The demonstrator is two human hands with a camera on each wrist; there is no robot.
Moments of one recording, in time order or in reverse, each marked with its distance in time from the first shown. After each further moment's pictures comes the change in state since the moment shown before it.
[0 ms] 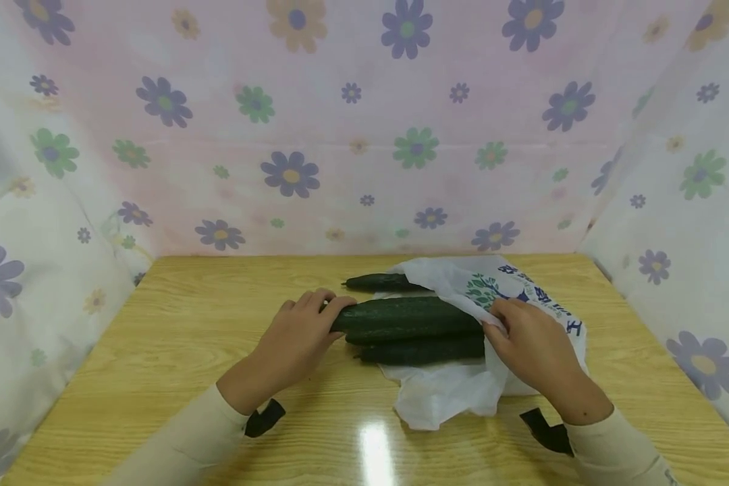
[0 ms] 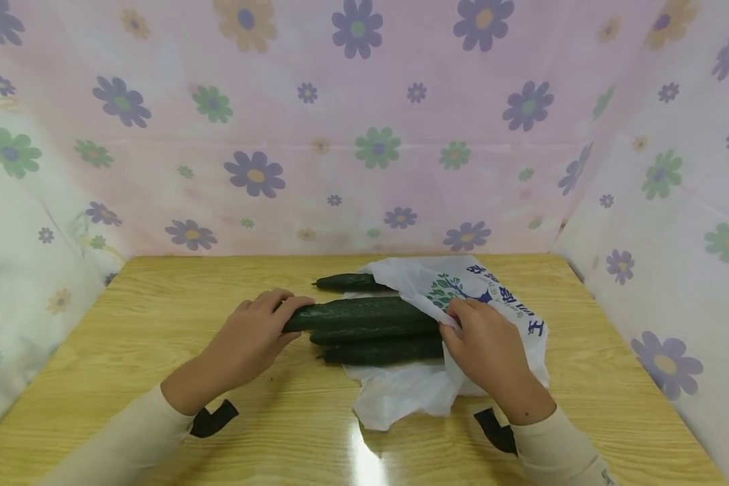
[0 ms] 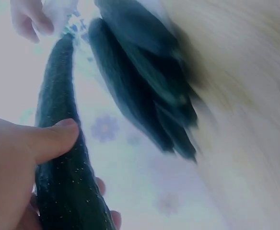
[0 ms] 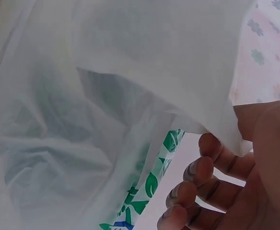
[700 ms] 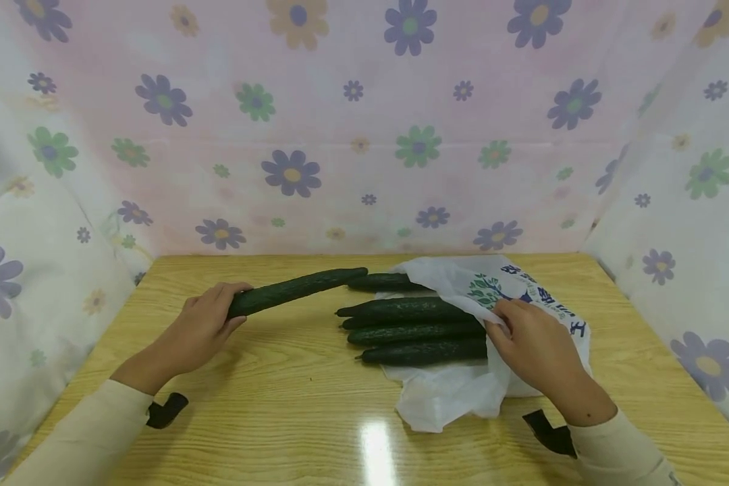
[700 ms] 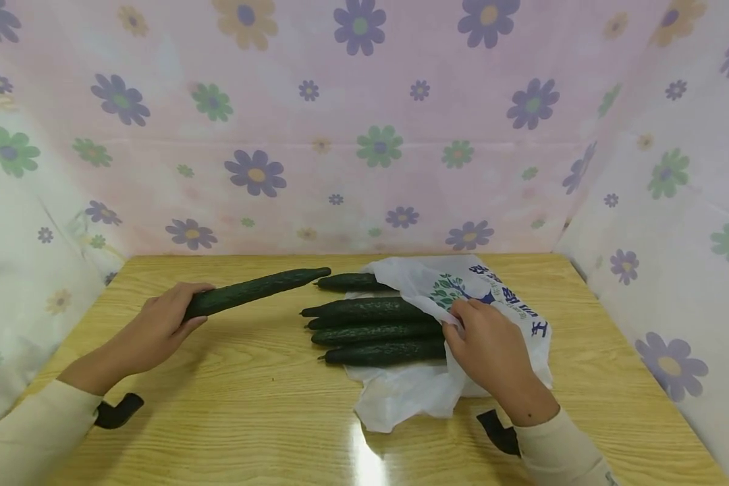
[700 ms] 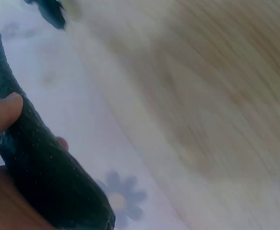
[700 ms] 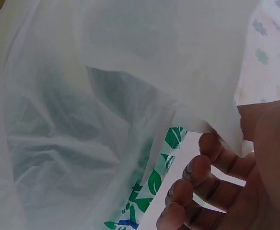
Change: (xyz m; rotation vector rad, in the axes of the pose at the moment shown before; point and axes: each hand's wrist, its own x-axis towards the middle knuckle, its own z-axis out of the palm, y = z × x) left_hand -0.071 -0.124 -0.010 -0.229 -0.192 -0.223; right_hand 0.001 0.004 0.004 -0.002 -0.002 -0.007
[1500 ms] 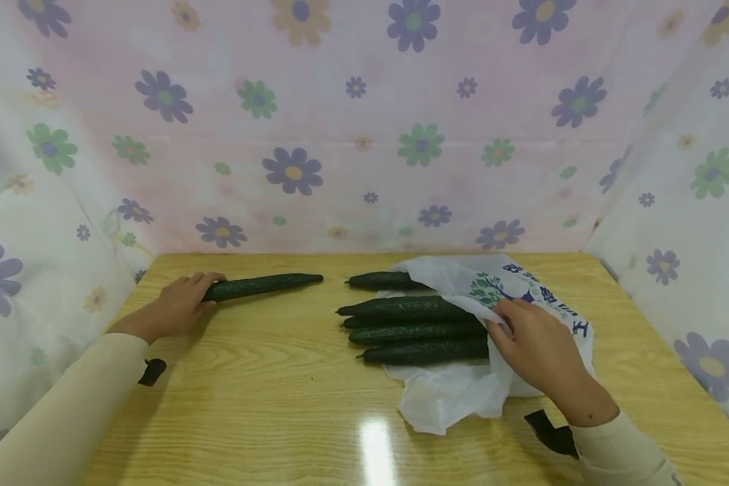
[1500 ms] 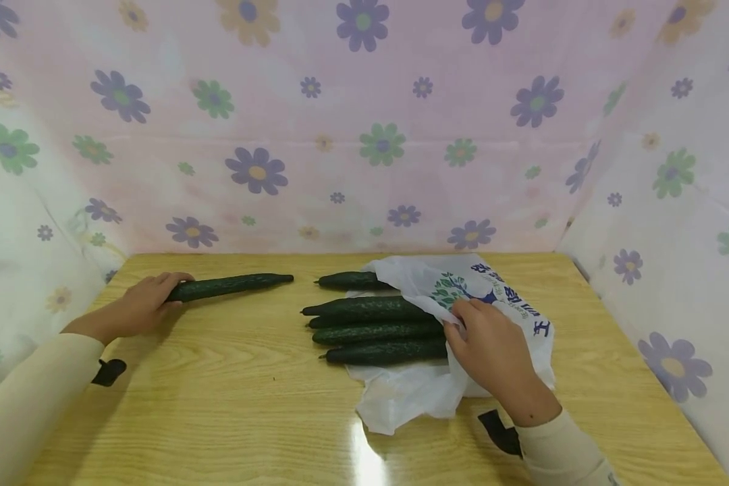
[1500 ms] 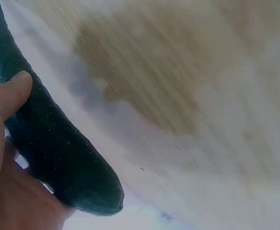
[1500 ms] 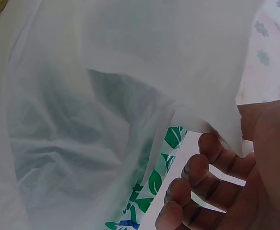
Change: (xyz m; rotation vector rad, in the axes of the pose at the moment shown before) left_hand 0.014 -0.088 0.003 0.078 -0.191 -0.046; right_hand 0.000 0.001 0.003 -0.012 0.000 -0.002
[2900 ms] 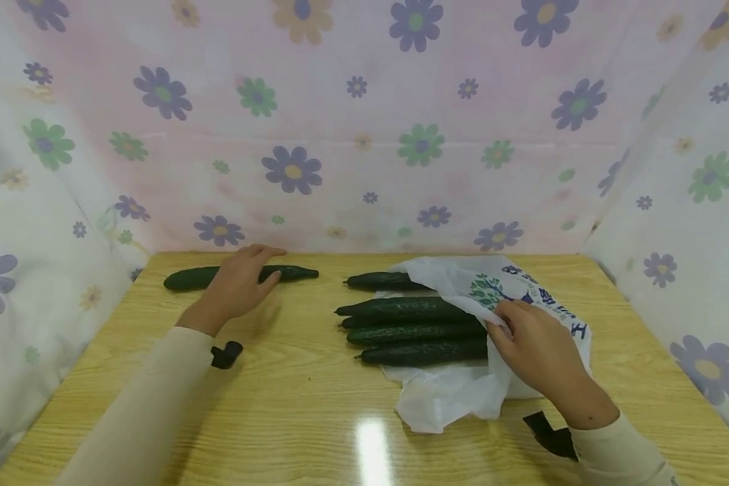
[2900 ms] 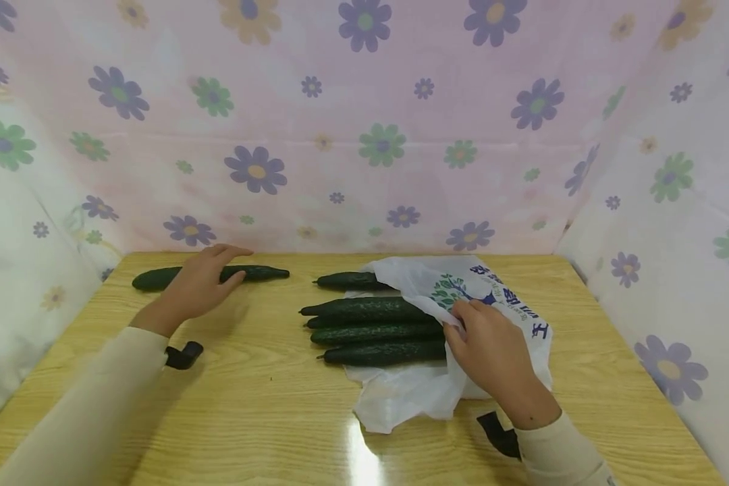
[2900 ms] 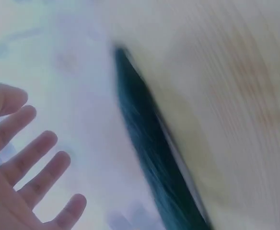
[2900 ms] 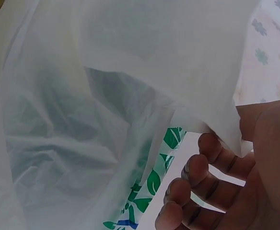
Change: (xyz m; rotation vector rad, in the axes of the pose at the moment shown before) left_hand 0.065 0.088 -0.008 -0.111 0.204 -0.025; right_hand 0.000 -0.003 -0.004 0.001 -0.005 0.011
